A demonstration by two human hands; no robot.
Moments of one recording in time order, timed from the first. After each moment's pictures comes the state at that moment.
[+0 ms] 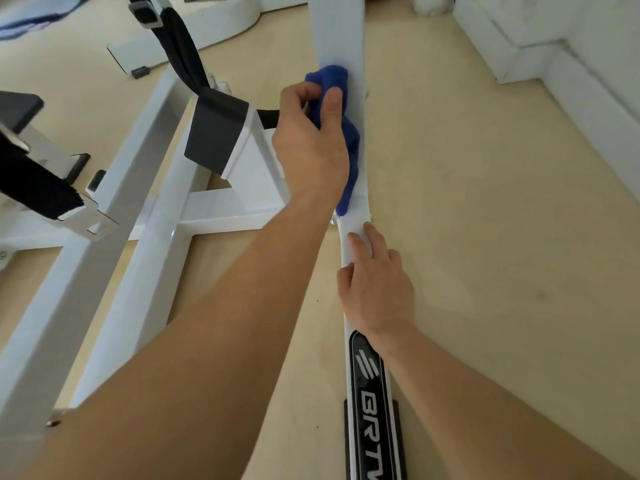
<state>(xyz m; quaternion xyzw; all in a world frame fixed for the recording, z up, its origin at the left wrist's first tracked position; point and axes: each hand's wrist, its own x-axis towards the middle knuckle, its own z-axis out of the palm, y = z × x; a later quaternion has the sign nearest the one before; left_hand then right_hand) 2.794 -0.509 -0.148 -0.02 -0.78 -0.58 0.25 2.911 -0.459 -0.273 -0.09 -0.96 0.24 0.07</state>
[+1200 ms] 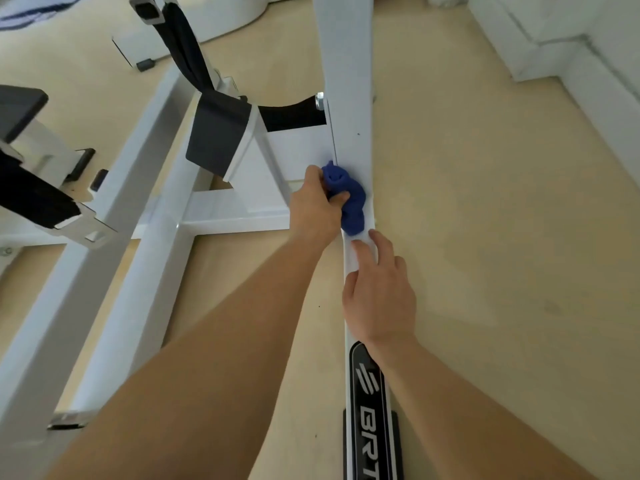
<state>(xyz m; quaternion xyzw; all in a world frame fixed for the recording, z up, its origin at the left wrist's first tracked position) 2.780 -0.538 -0.231 -0.01 -0.90 -0.43 0.03 2.905 -0.461 -0.276 -0.11 -0.96 0.26 0.08</state>
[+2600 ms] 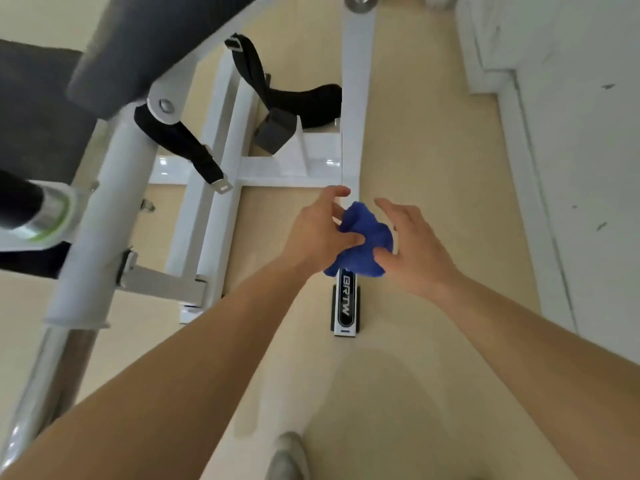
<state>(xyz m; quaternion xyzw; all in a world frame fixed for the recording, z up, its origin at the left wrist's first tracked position) 3.014 -0.573 0.038 -0.02 -0.87 -0.46 -0.19 3.055 -0.396 0.021 -0.01 -0.93 0.36 -0.12</state>
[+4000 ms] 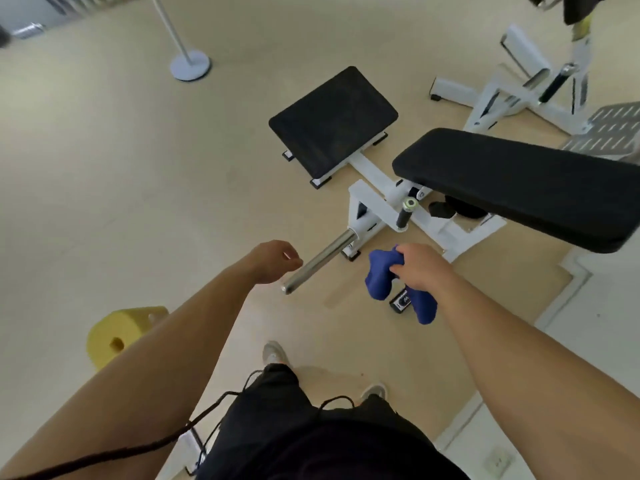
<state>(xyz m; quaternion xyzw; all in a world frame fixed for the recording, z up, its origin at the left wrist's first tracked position) 3.448 -0.835 0.611 0.35 -0.83 -0.36 -0.23 3.262 -0.593 0.618 0.27 -0.89 0.10 -0.36</state>
